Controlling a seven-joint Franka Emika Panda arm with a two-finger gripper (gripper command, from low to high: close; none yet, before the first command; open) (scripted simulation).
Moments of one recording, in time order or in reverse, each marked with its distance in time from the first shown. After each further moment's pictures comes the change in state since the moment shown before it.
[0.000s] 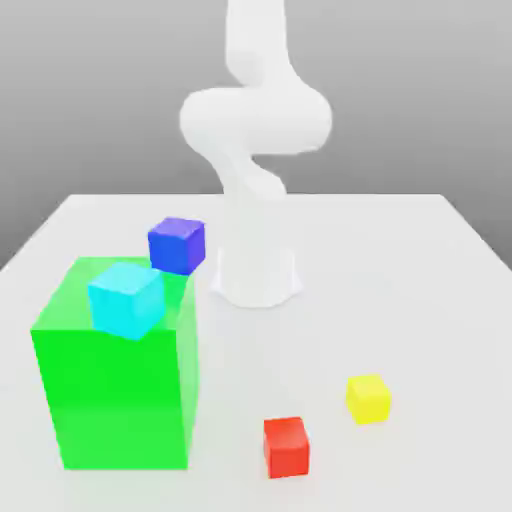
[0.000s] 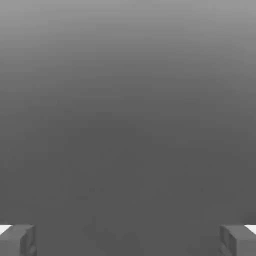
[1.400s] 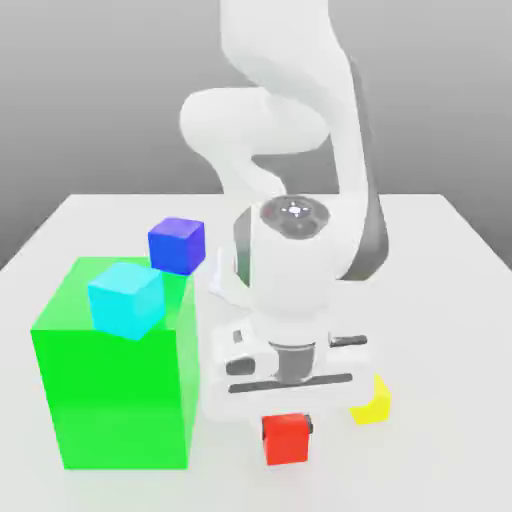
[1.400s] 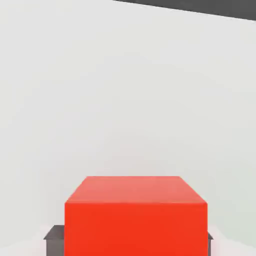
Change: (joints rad) arm 0.053 0.872 0.022 -0.316 -0.013 0.465 -0.043
